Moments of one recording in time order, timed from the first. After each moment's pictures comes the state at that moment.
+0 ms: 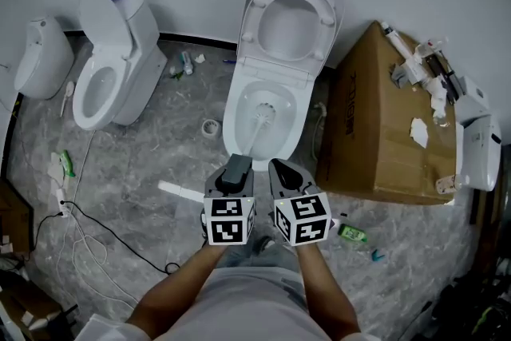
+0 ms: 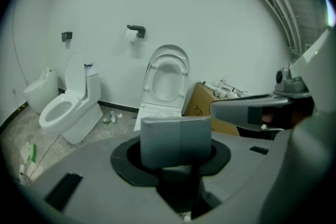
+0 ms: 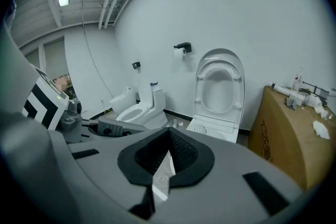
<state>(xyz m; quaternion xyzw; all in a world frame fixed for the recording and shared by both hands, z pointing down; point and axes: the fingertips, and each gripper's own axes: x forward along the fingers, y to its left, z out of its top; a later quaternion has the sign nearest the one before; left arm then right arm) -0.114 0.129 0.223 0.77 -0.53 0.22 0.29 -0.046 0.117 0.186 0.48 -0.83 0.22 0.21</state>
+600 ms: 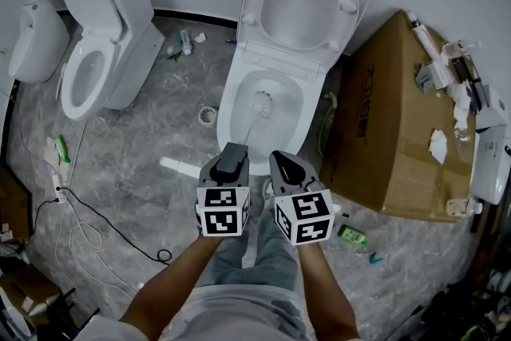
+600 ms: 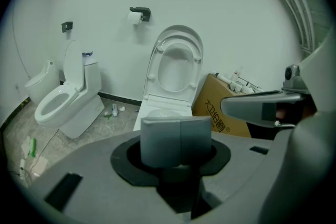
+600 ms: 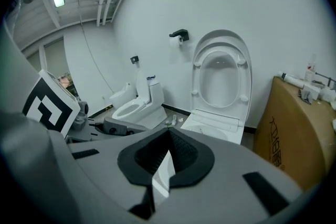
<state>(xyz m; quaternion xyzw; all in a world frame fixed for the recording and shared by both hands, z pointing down) -0.101 0.046 0.311 0.74 -0.55 0.24 0.32 -0.024 0.034 0.264 0.45 -0.83 0.24 0.22</state>
